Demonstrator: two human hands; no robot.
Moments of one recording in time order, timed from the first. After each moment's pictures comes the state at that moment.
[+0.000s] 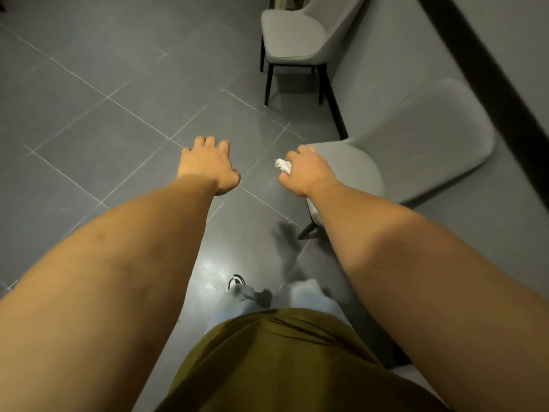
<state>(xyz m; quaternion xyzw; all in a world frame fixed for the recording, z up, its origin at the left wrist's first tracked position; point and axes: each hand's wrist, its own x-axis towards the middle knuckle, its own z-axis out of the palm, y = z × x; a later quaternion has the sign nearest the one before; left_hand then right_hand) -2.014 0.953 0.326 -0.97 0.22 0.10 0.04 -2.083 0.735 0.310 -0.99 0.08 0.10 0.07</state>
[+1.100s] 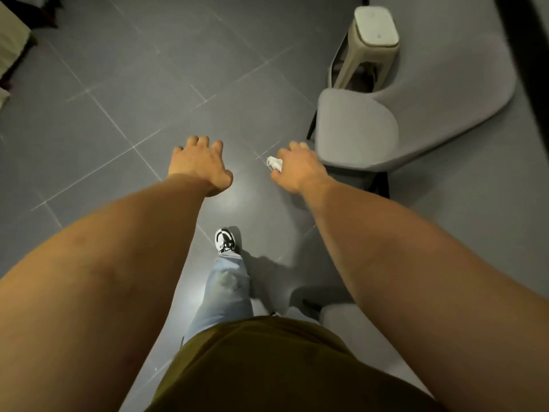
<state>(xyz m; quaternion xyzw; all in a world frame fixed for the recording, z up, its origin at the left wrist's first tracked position) -1.331 0.839 0.311 -0.99 0.11 0.12 0.05 -1.338 0.611 0.282 -0.99 -0.06 0.14 0.07</state>
